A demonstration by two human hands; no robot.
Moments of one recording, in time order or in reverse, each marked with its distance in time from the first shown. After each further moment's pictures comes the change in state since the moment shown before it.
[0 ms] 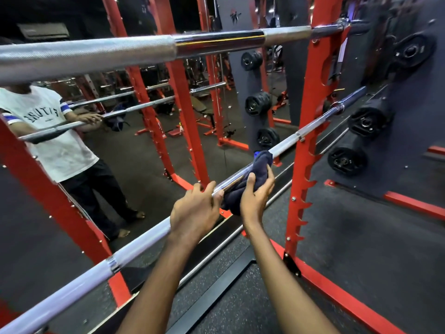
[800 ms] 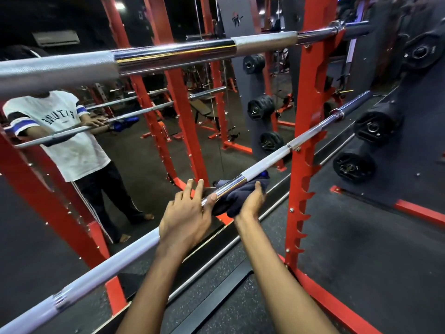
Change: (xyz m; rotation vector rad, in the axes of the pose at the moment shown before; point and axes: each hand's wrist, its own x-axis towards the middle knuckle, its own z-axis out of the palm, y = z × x) left_hand 0.047 0.039 0.024 0.055 -0.014 -0.067; right_hand 0.080 0.019 0.002 0.392 0.102 0.807
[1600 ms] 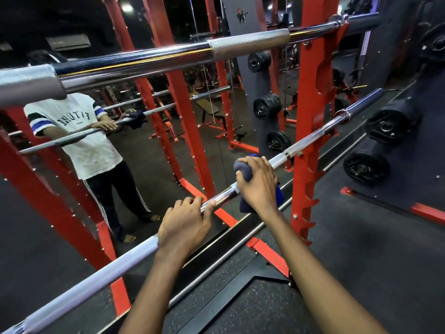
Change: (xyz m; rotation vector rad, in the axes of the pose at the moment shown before) left_hand 0.029 0.031 0.010 0.061 -0.057 -0.034; right_hand 0.049 -0.080 0.002 -1.140 -0.321 -1.112
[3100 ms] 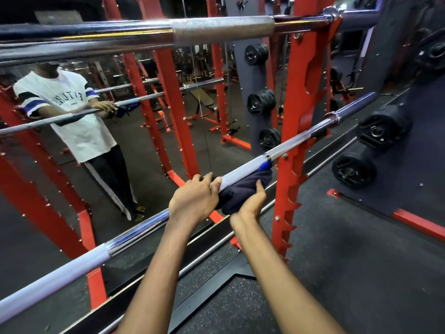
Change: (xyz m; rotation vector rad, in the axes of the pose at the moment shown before) left_hand 0.077 0.090 0.012 -0.241 -0.156 -0.030; right_hand 0.001 0.042 0.012 1.352 0.257 1.165
